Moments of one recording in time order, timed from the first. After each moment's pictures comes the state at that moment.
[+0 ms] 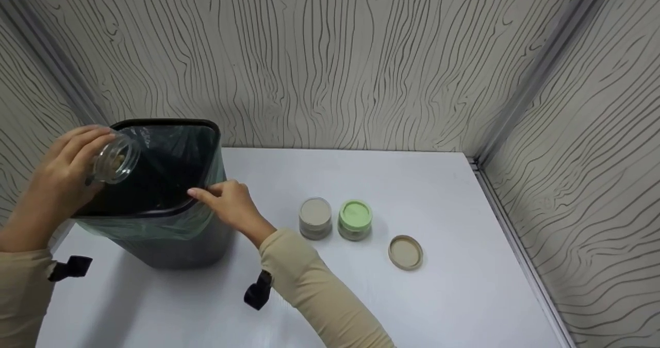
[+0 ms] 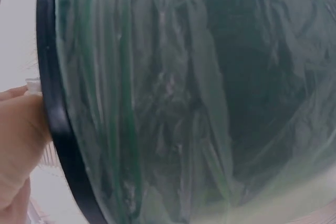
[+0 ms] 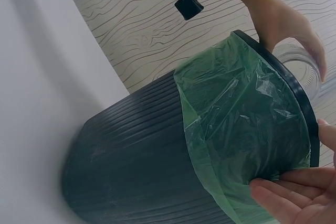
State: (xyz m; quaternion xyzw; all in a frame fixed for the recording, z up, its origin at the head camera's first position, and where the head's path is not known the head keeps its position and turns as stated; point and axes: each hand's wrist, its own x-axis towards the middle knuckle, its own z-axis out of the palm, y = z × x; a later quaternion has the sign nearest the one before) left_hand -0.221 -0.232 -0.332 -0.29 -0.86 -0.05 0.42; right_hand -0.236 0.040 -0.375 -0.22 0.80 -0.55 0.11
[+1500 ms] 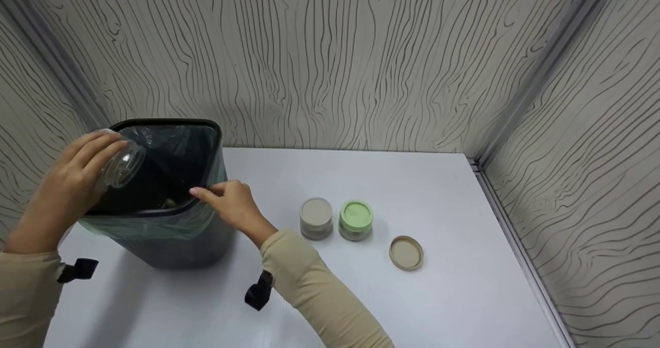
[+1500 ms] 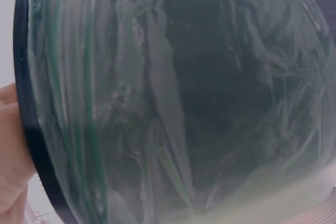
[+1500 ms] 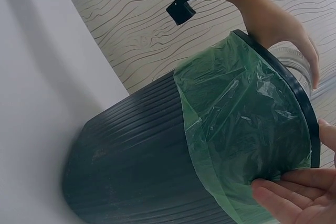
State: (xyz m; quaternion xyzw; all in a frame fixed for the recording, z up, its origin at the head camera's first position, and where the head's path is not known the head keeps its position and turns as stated) left_hand -0.224 -0.230 -0.343 -0.29 -0.85 -0.01 0.45; right_hand -0.233 0.040 -0.373 -0.21 0.80 -0.56 0.11
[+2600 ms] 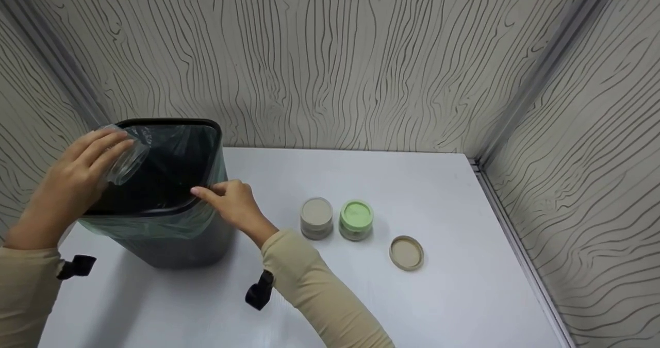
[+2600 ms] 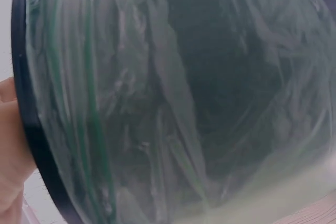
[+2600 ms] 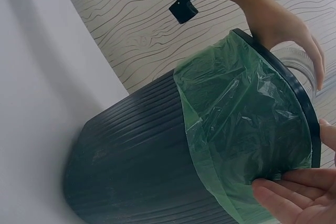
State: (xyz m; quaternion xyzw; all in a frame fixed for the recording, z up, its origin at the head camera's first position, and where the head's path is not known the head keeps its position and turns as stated) left_hand -0.222 -0.229 -0.338 -0.31 -0.85 0.06 0.42; right_hand -0.233 0.041 -0.374 -0.20 0.79 -0.57 0.11
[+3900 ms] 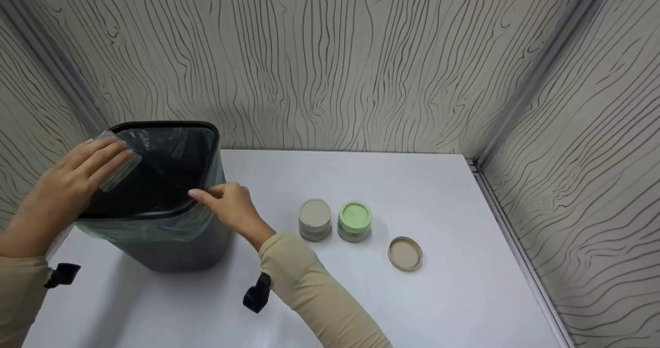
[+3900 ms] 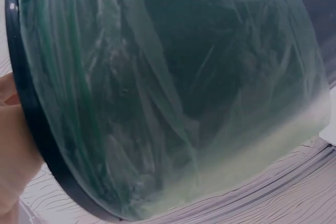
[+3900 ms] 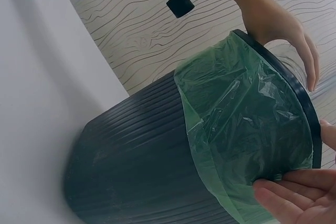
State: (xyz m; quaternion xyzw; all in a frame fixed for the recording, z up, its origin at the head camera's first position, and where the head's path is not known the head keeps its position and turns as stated) left_hand -0.211 -0.237 -0.335 -0.32 -0.86 0.14 0.37; right_hand -0.234 0.041 -0.376 -0.20 0.80 -0.56 0.11
